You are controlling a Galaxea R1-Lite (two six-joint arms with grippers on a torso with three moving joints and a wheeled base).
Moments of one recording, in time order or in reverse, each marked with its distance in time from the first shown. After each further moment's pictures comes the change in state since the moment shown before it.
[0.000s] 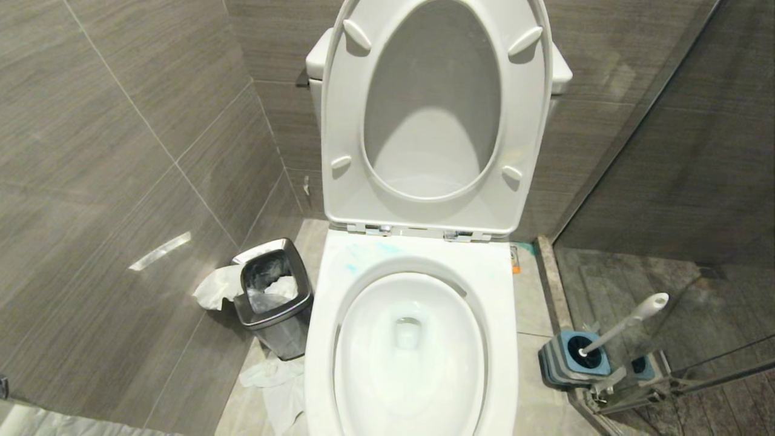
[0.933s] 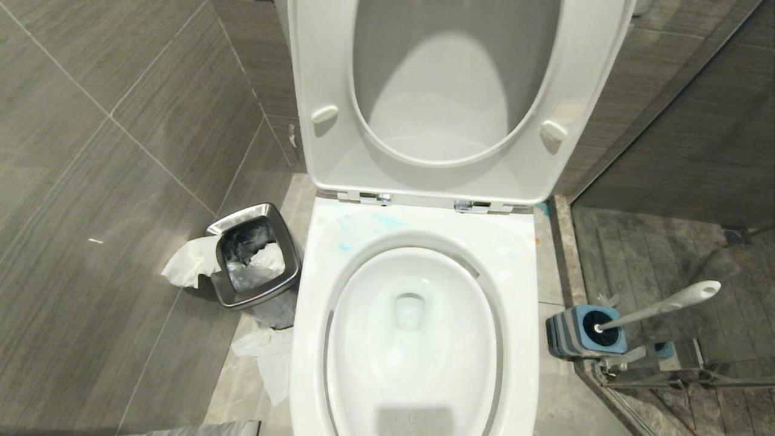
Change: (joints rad) left arm 0.000 0.000 0.000 -0.003 0.000 -0.001; right arm 0.000 0.000 0.000 0.000 0.000 -0.001
